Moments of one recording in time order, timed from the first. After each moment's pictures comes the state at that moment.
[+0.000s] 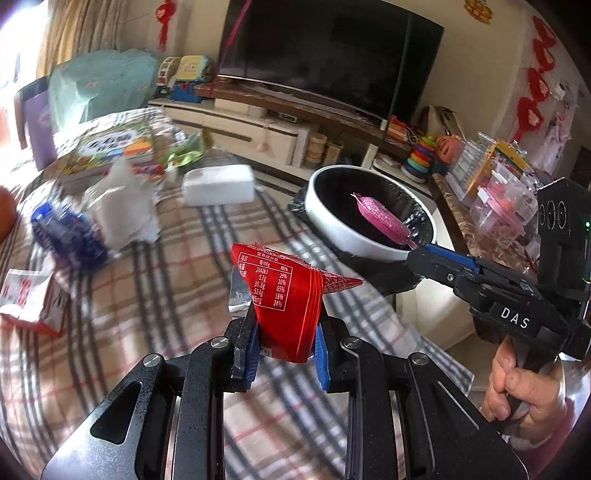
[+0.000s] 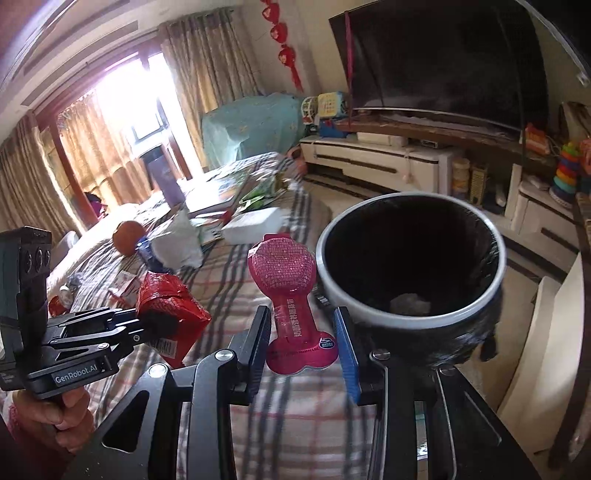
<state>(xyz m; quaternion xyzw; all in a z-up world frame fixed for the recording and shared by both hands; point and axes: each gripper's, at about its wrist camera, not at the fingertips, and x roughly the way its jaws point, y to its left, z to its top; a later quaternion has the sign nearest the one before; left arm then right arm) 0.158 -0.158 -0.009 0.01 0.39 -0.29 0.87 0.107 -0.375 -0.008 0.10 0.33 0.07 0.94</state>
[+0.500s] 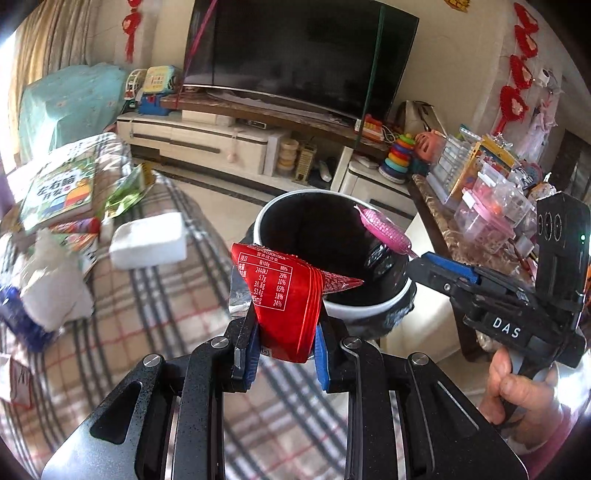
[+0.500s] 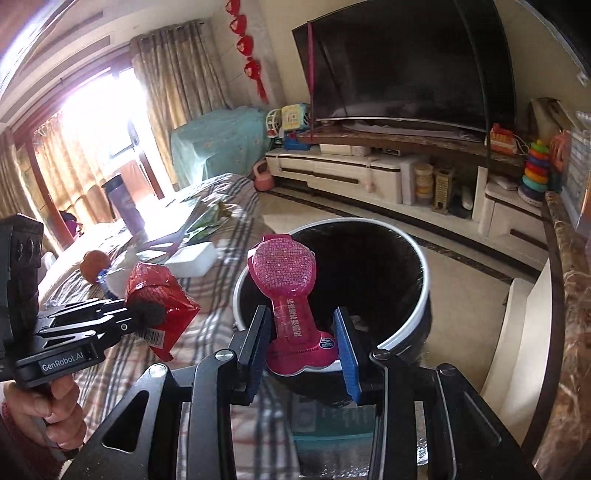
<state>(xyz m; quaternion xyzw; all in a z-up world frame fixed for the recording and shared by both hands) 0.193 -0.232 0.010 0.03 0.38 -0.33 0.86 0.121 -0.440 0.003 0.11 0.32 0.02 0.94</state>
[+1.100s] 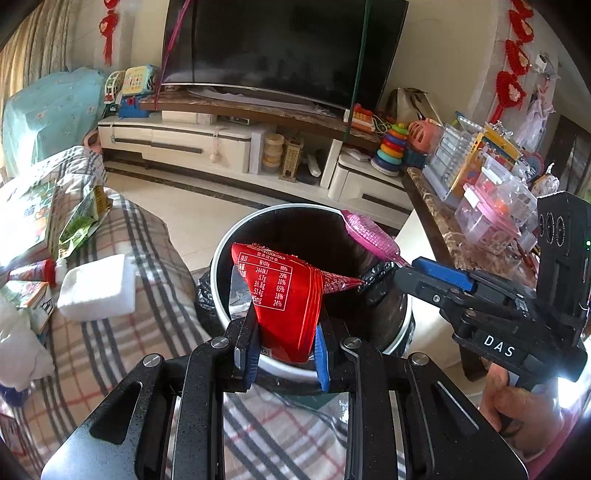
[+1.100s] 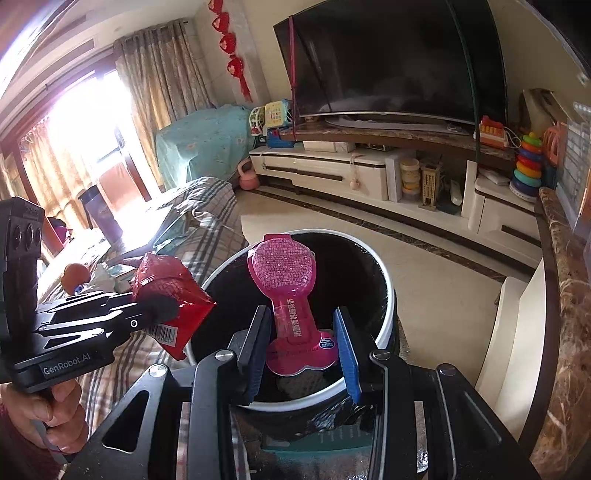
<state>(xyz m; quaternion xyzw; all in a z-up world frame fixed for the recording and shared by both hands) 0.226 -0.293 0.008 0.05 0.39 -0.35 0.85 0.149 -0.476 0.000 0.12 0.33 0.00 0.94</state>
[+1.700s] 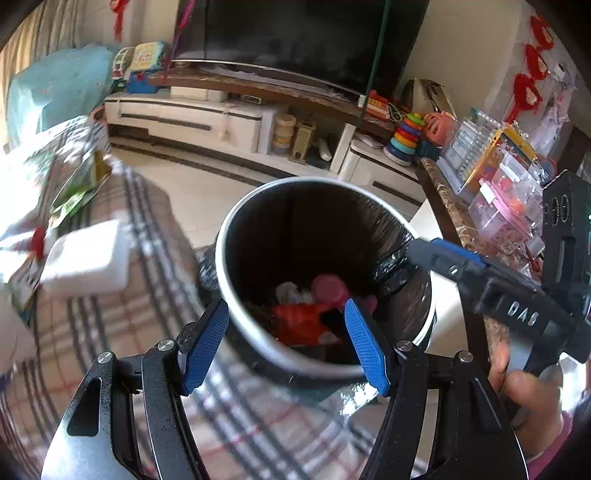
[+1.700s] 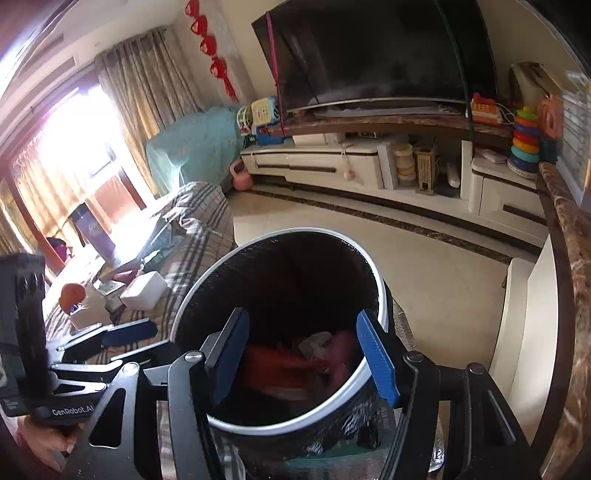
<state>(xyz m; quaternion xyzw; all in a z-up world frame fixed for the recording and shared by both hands) 0.232 -0.286 -0.018 0.04 0.43 -0.32 0.84 0.160 -0.497 -0.013 0.16 0.33 -0.01 0.93</state>
